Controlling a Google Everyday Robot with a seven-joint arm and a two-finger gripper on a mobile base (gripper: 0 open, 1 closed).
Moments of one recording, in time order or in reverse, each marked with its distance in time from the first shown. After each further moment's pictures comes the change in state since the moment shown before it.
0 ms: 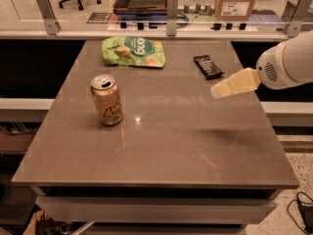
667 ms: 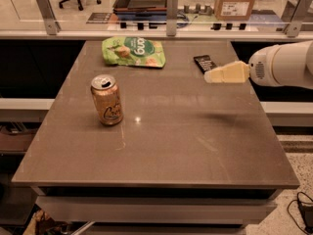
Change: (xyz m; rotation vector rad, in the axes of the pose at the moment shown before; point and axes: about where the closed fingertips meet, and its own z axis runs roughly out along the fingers) arm -0.031 -0.022 0.042 -0.006 -0.234 0.111
